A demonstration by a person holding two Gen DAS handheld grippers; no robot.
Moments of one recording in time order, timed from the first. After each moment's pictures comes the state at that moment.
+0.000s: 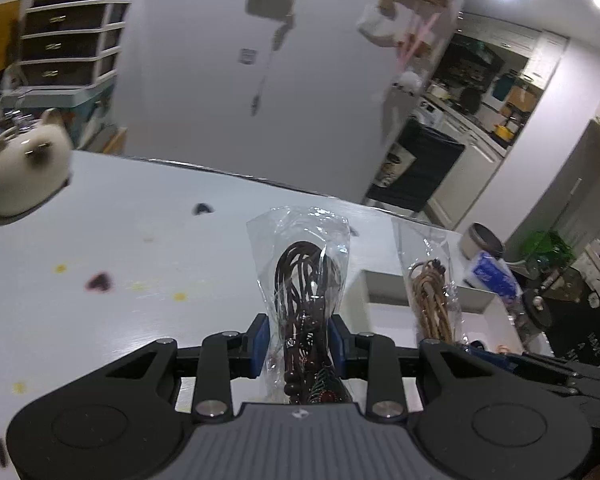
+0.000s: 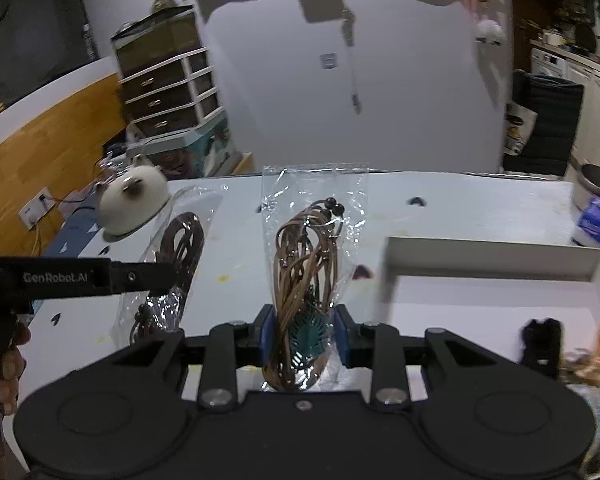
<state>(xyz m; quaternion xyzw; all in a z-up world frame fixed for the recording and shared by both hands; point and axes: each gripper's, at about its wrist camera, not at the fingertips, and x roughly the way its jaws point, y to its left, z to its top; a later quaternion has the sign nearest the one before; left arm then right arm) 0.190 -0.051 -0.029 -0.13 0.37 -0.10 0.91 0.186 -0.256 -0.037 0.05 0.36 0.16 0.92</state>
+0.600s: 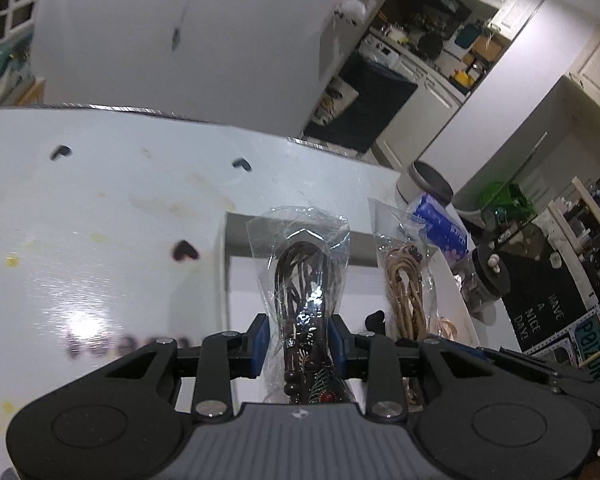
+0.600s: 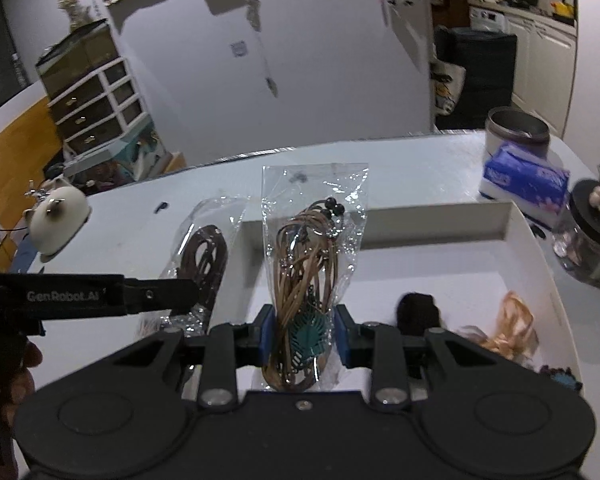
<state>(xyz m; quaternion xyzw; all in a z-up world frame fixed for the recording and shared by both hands) 0.252 -0.181 -0.075 -0.14 0.44 -0.18 0.87 0.208 -0.376 -0.067 0.09 0.40 0.09 0.91</state>
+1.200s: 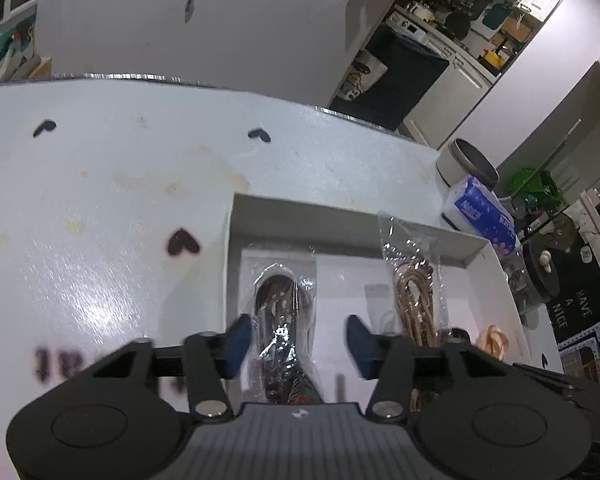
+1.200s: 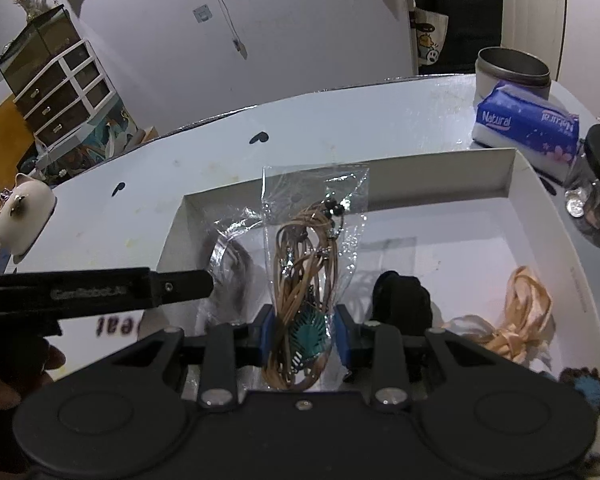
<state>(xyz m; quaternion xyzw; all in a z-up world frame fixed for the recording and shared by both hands) 0.305 -0.205 -0.125 -0.13 0.48 -0.15 0.86 0.255 -0.392 -0.113 0.11 0.46 0.07 0.88</state>
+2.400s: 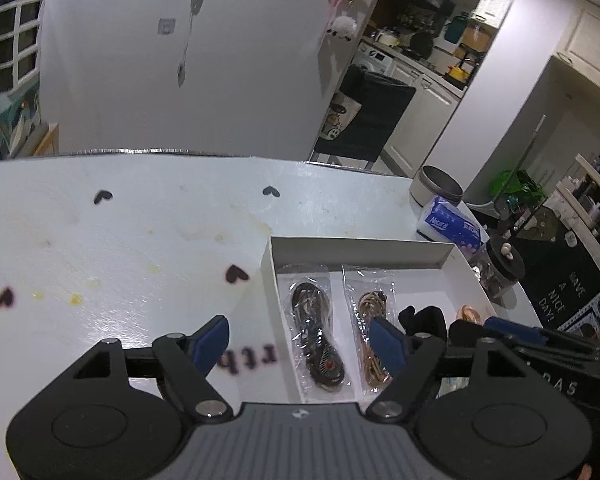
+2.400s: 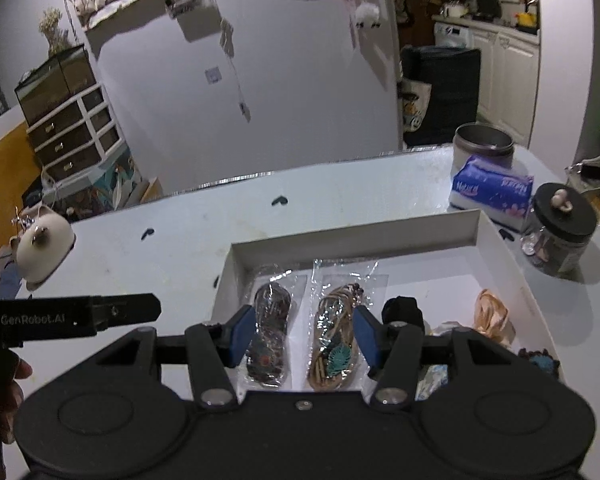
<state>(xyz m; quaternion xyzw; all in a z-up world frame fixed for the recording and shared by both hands) 0.231 -0.144 -0.047 -0.08 0.42 -0.17 0.89 0.179 -0.359 -0.039 0.10 0.37 0.03 0.93</state>
